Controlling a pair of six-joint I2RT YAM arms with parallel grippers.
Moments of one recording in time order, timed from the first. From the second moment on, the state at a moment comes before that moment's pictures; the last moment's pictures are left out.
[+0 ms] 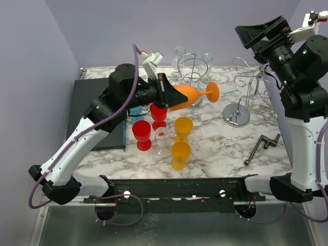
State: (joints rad) left arm -0.68 1.26 1.63 -0.46 0.43 -0.76; right arm 0.20 1.31 2.00 -0.54 -0.10 0.76
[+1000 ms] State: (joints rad) left arm -1.22 1.84 2.01 -1.06 -0.04 -0.44; right arm 0.20 1.33 2.09 -0.70 0.13 0.57
